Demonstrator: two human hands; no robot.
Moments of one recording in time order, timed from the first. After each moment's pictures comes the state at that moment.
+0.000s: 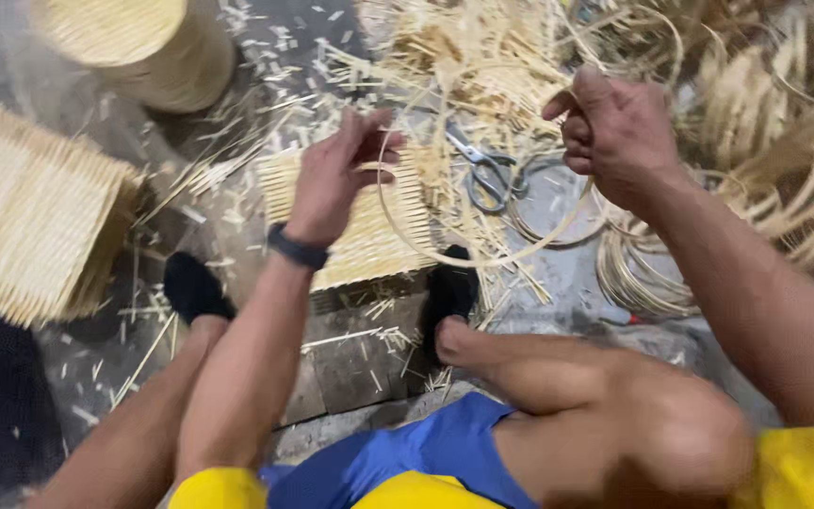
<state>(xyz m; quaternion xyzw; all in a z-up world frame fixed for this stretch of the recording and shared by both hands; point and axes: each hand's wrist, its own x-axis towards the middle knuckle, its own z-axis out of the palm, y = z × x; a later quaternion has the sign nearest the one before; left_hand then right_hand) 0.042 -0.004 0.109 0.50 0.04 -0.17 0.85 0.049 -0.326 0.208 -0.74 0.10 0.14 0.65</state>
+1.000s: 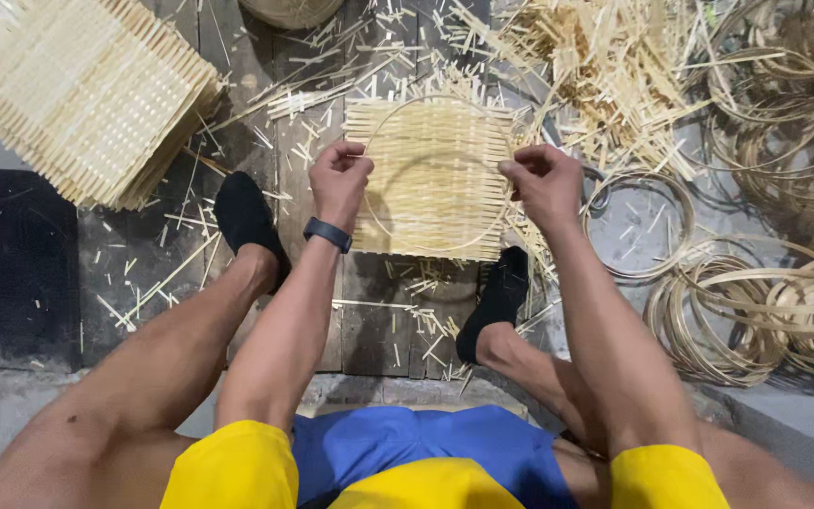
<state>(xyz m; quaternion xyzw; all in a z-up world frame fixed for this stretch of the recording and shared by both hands) -0.001 0.091 -0.066 0.64 0.24 0.12 0.72 0.058 -0.209 0.000 -0.81 0.08 0.12 0.56</state>
